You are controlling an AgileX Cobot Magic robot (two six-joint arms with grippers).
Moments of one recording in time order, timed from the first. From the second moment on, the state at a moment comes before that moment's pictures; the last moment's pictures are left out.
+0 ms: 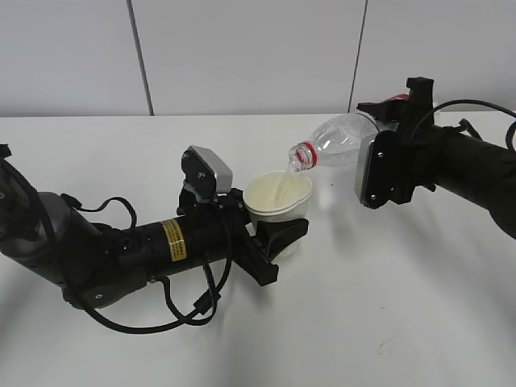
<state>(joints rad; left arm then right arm) -0.54 2.19 -0.89 0.63 -1.14 -0.37 0.14 1.86 -0.80 -0.31 -0.77 -1.30</state>
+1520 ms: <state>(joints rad) -0.54 2.19 -0.89 0.63 -1.14 -0.37 0.14 1.86 -0.80 -0.30 -0.79 -1.33</state>
